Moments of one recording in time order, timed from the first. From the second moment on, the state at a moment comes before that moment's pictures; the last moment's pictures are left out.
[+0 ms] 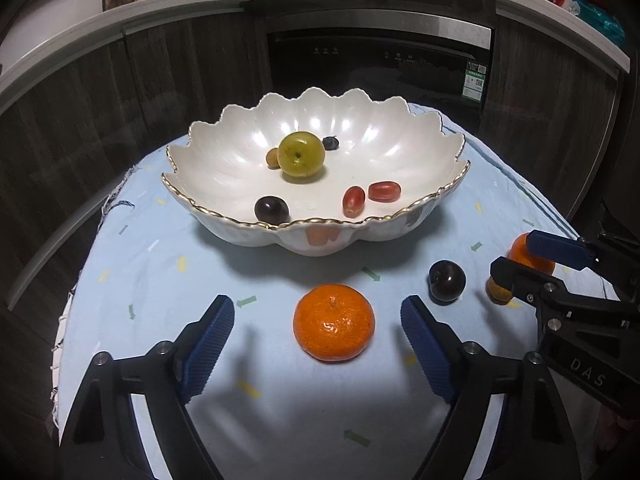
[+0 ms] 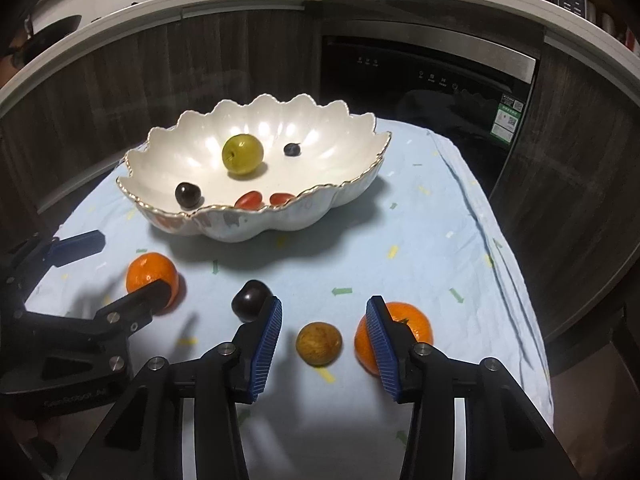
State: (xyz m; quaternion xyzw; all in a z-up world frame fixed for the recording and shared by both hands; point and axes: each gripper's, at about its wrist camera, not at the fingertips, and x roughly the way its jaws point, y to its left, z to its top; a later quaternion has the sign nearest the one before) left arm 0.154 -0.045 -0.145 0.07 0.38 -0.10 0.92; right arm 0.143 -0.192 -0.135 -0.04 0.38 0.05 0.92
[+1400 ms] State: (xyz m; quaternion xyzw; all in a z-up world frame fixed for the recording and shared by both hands) left arm 0.164 -0.046 -0.161 0.04 0.43 -0.12 0.89; right arm 0.145 -0.180 -0.152 -0.09 0.41 0.05 0.91
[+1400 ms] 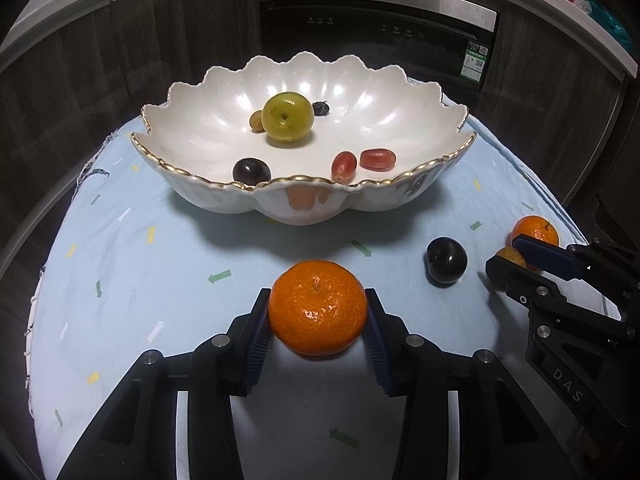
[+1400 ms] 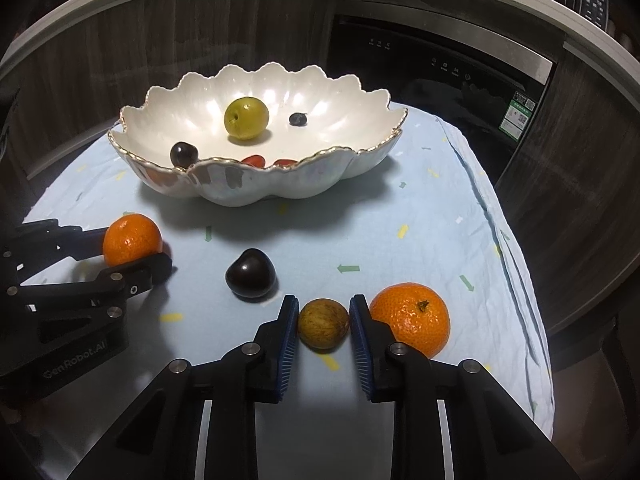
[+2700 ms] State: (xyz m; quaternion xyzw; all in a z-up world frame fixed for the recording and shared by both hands) left arm 0.164 -0.035 -0.080 0.03 0.38 -0.09 0.92; right arm 0.161 -0.176 -0.079 -0.05 0.35 0.05 0.93
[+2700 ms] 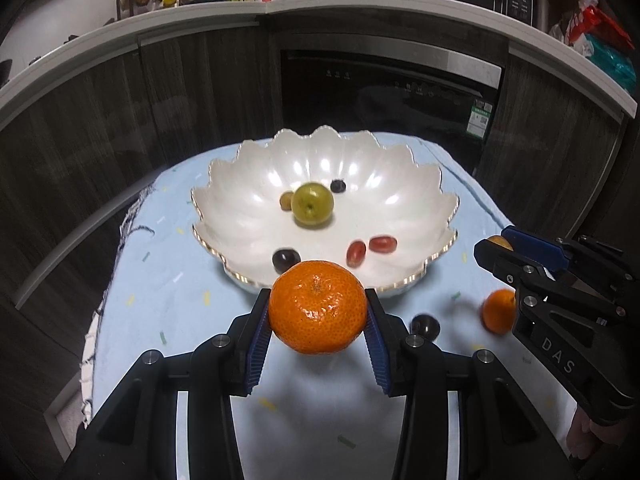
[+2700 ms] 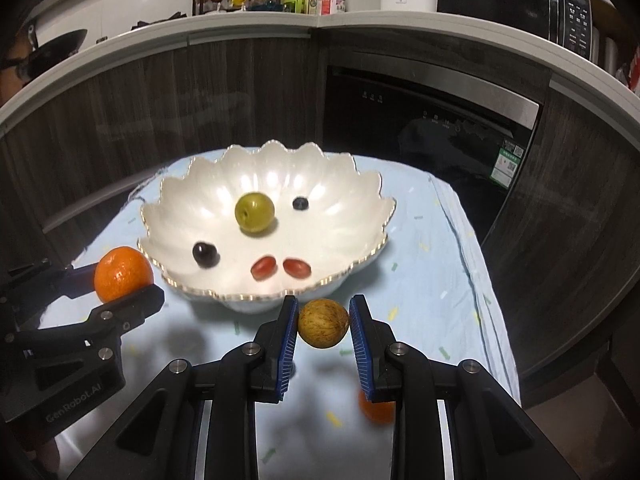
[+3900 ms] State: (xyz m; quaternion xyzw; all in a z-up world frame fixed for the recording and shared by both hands) left arm 0.265 -0.022 -0.078 0.03 0.37 -0.05 0.93; right arm 0.277 -0.177 -0.072 -0.03 0.36 0.03 0.93
